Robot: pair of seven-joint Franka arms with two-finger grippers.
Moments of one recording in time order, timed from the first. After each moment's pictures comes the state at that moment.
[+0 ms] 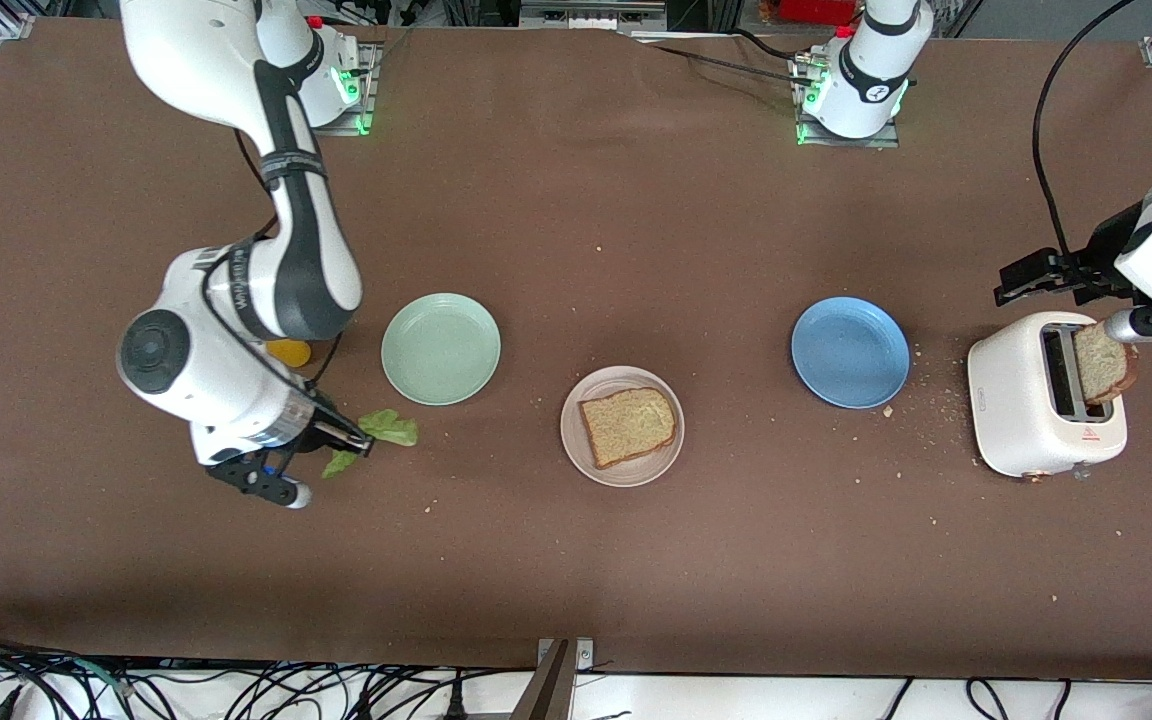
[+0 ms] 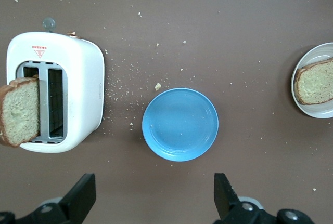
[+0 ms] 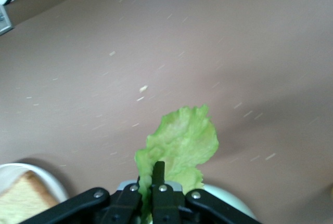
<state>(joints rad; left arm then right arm) 0.06 0.11 -0.04 -1.60 -0.05 1.64 -0.03 0.68 0.73 -0.48 -1.30 0.49 2.04 0.54</state>
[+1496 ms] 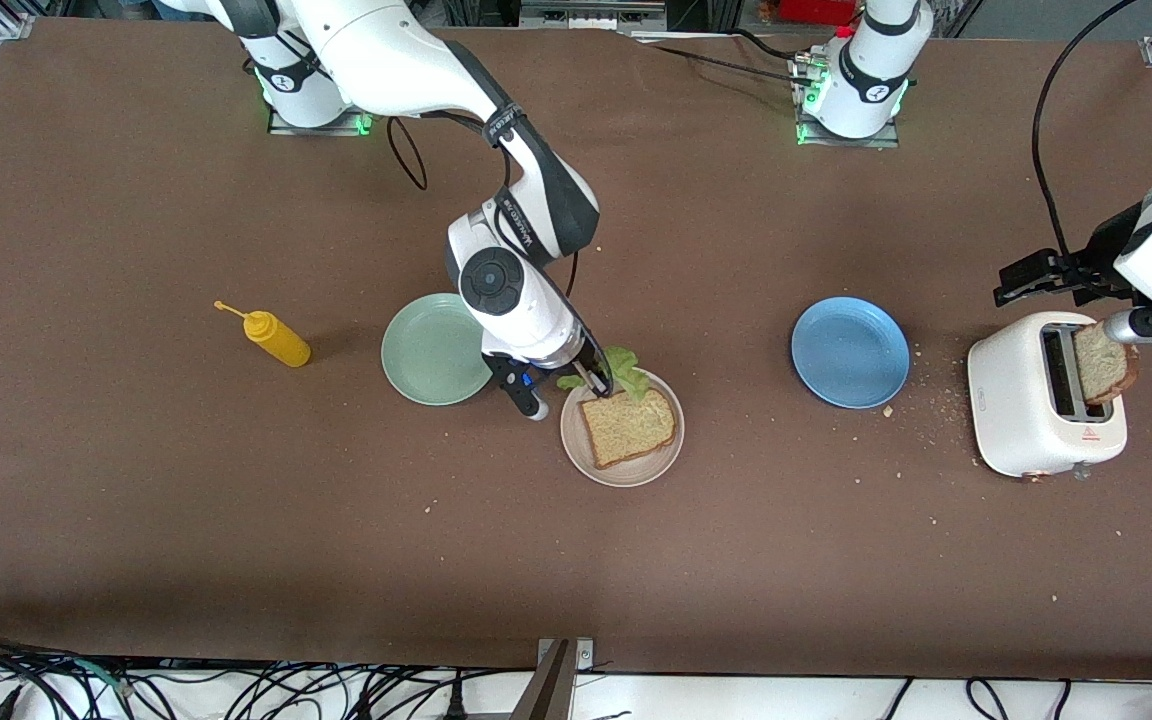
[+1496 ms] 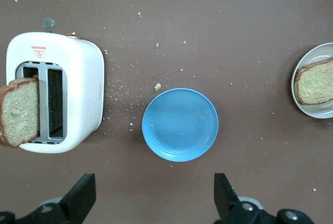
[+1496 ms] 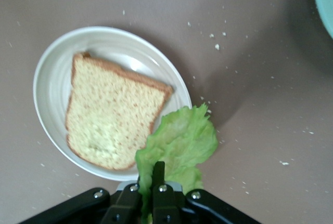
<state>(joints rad) 0.06 0.11 -0.04 -1.60 -0.05 1.64 -0.03 0.84 0.88 -0.20 -1.19 0.47 2.20 1.34</state>
